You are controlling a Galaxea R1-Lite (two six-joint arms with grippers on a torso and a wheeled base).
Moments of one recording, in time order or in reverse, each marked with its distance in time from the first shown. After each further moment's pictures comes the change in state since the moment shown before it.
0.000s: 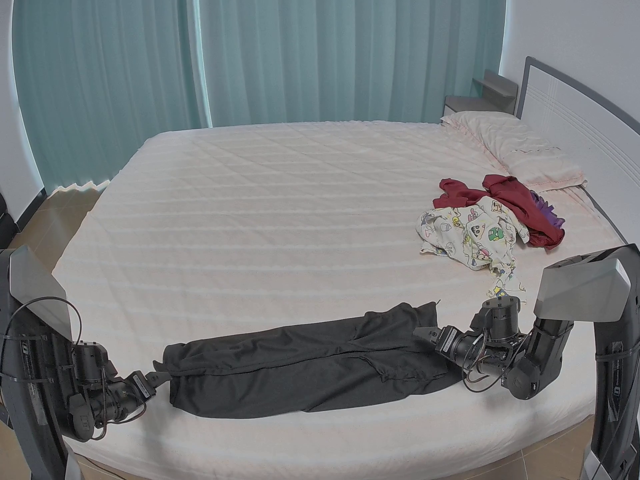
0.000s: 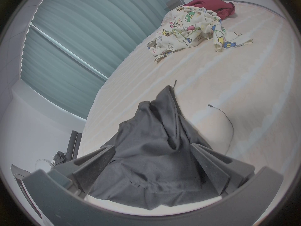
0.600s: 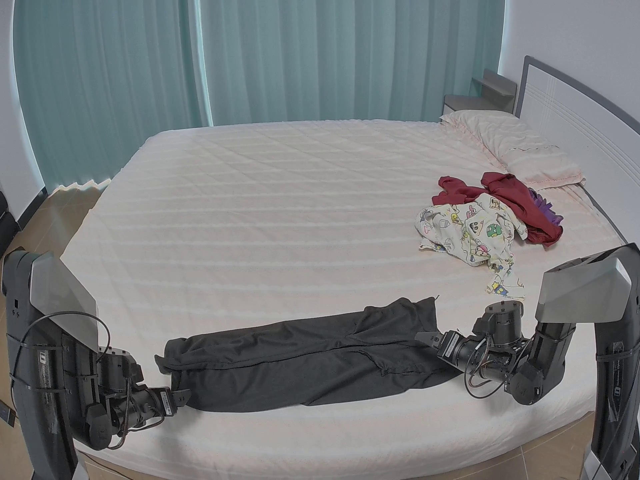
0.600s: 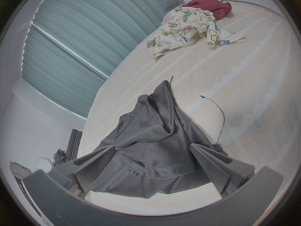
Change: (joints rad) left arm -0.187 0.029 -0.010 -0.001 0.199 0.327; right arm 0.004 -0.005 0.054 -0.045 0.002 -0.004
